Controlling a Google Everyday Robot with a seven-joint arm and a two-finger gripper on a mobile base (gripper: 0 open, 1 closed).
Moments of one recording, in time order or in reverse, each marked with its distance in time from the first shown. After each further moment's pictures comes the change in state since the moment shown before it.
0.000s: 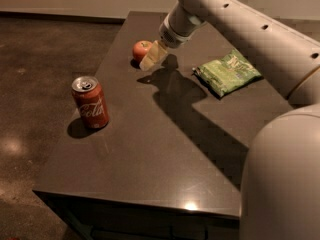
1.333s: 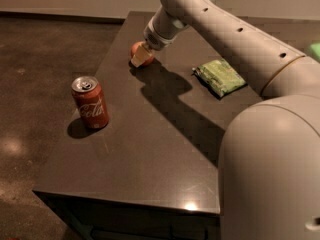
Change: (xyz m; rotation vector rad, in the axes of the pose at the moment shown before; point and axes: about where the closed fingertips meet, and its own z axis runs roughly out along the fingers) arm -0.032 0.022 0.039 -0.072 -0.035 -0.011
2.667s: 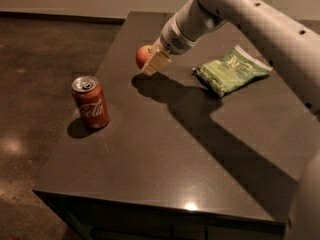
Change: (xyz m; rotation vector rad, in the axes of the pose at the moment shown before) arm 0.032 0.054 -0.079 -0.168 -0.104 -0.272
